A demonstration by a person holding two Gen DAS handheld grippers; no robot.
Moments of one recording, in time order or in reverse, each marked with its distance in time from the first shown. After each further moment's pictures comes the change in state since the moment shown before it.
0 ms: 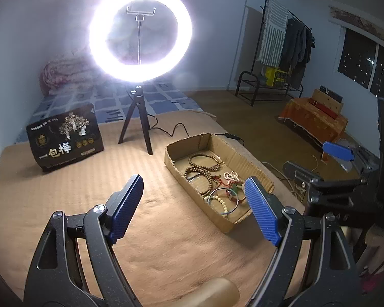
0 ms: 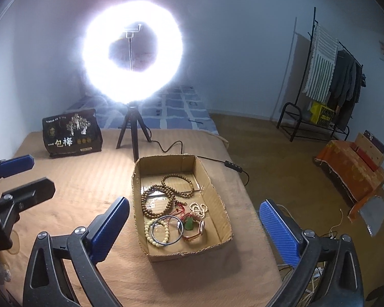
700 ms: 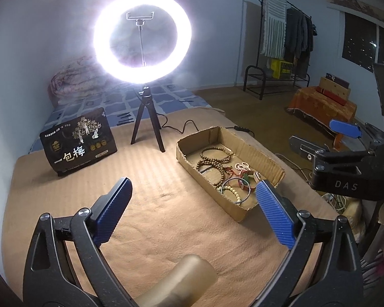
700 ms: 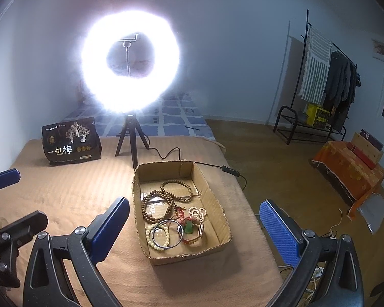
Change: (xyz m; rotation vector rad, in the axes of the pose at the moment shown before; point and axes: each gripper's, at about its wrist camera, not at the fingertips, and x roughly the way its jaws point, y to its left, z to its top) left arm -0.008 -0.006 -0.014 0.064 0.009 0.074; right arm -0.006 0.000 -0.001 0.017 -0.031 -0.016
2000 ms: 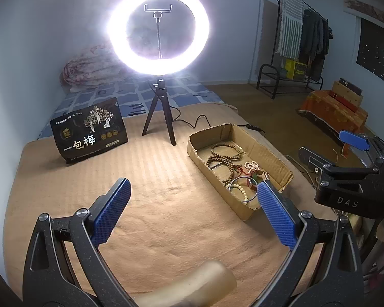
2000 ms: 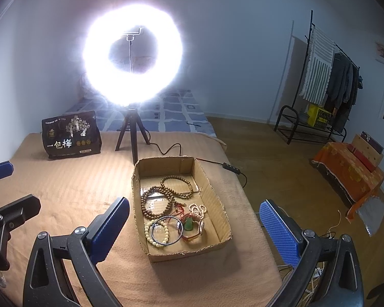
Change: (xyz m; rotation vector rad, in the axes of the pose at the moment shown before) left arm -0.002 0.005 0.003 -0.057 0.034 0.063; right arm 0.005 0.002 -0.003 -0.024 0.015 0.001
